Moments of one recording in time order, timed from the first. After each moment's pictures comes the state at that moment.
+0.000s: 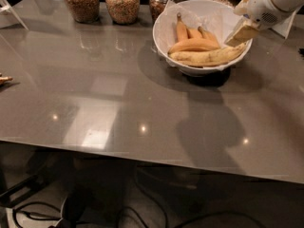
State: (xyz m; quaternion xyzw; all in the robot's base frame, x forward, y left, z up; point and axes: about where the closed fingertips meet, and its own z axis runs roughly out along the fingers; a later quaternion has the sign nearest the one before) arm 0.677 -0.235 0.973 -0.57 0.73 -0.12 0.35
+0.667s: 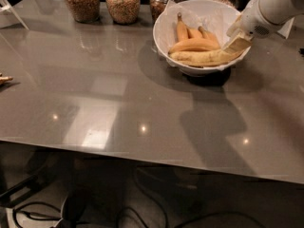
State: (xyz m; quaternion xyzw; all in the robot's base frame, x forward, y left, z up) arm 0.679 -0.237 0.930 -0.57 0.75 -0.09 0.31
